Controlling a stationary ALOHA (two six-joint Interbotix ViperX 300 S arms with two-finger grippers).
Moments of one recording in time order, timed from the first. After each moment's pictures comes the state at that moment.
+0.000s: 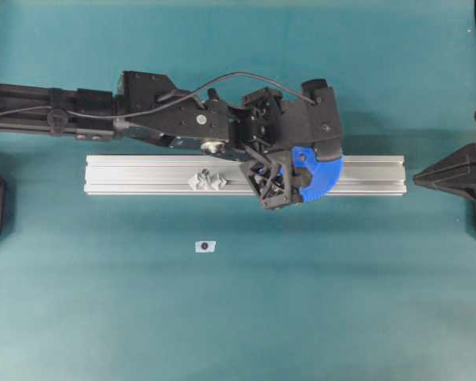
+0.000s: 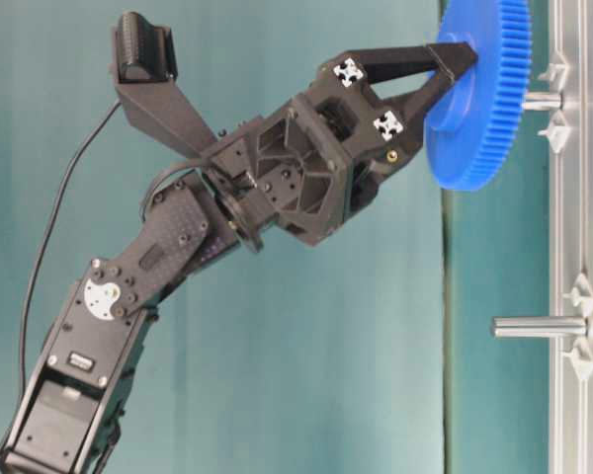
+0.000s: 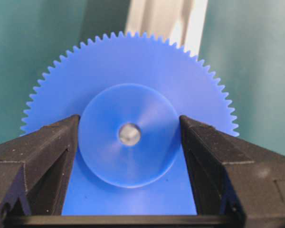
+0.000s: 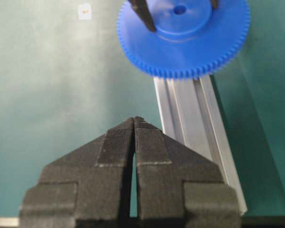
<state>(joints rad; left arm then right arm) 0.07 0.34 0.01 0.02 0.62 -0.04 -0.04 -1.16 1.31 0.03 0.32 0.15</state>
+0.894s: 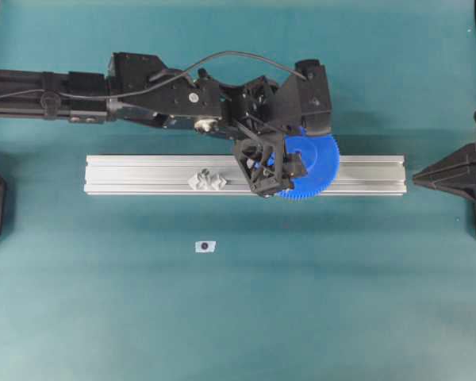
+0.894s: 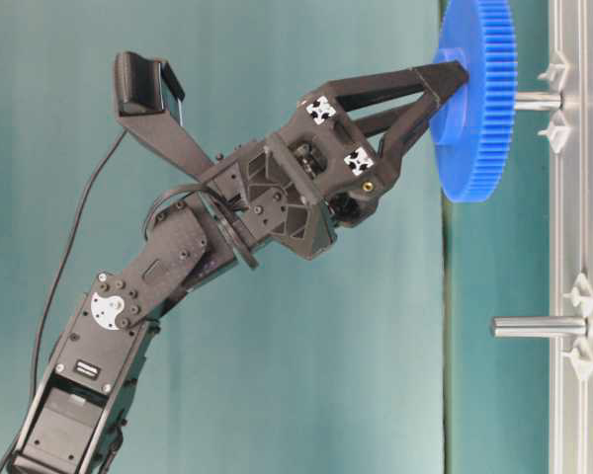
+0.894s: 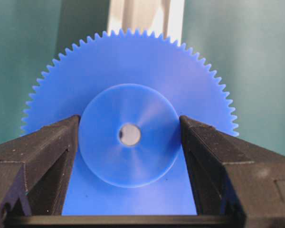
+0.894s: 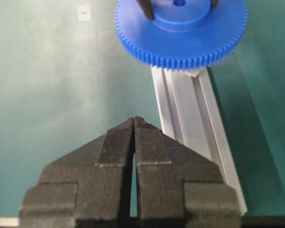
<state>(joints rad) 0.14 0.33 0.03 0.02 0.61 -0.01 -0.04 -1.16 1.32 0.03 0.30 0.15</state>
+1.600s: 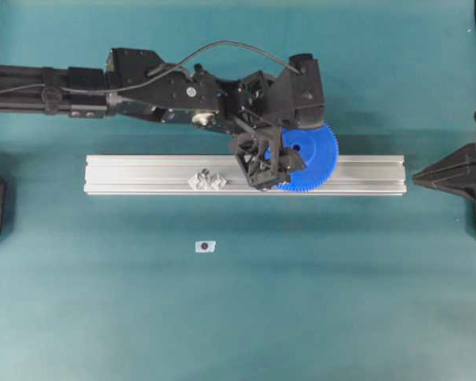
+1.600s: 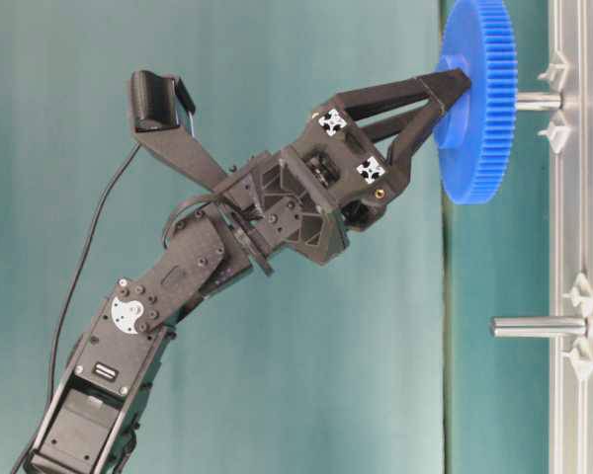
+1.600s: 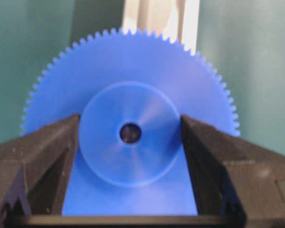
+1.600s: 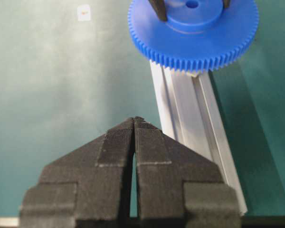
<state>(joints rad) 0.16 0.33 0.06 0.02 0.60 0.01 -0.04 -1.16 1.32 0.03 0.30 0.15</state>
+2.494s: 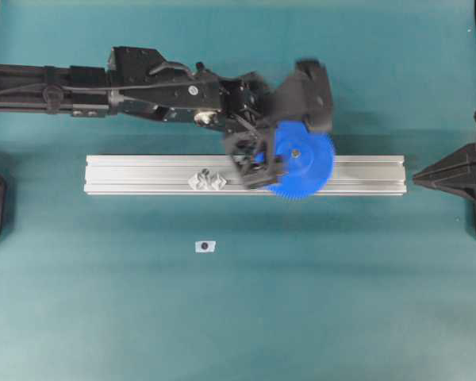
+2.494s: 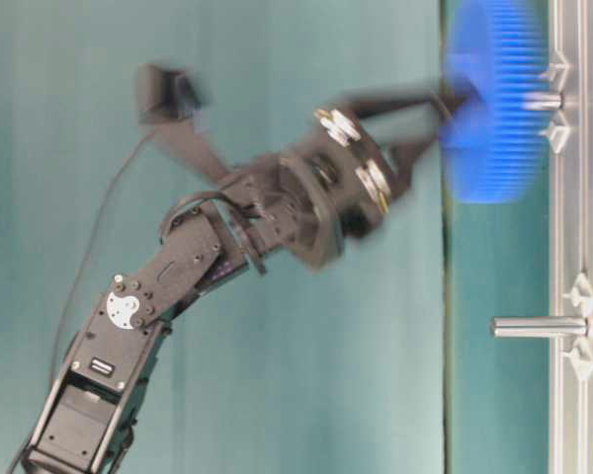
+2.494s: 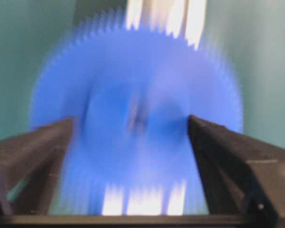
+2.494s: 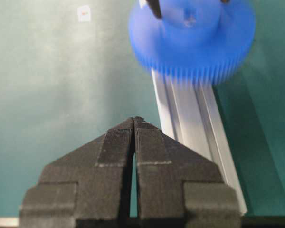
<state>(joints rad) 0.15 0.33 0.04 0.02 0.62 0.01 -0.04 -1.16 1.32 0.03 0.30 0.15</state>
